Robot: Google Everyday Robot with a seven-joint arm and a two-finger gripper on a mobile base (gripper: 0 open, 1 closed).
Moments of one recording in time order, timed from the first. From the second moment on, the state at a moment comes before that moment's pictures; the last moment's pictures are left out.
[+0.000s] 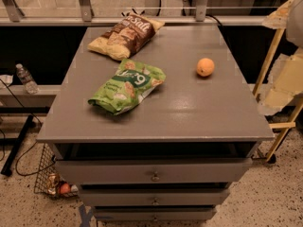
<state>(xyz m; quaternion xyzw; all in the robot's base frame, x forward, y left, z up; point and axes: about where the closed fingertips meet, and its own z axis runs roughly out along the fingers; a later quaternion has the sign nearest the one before) 0.432 -0.202 1.021 -0.60 0.77 -0.08 0.22</state>
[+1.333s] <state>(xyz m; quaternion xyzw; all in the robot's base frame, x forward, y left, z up) 0.582 -0.244 0.952 -0.53 0.76 0.06 0.37</state>
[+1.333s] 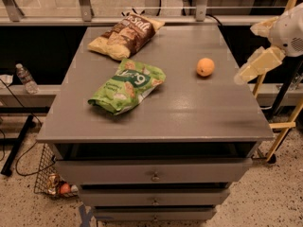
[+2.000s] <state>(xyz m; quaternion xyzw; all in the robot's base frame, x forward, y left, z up) 0.638 -0.210 0.892 -0.52 0.78 0.13 0.34</state>
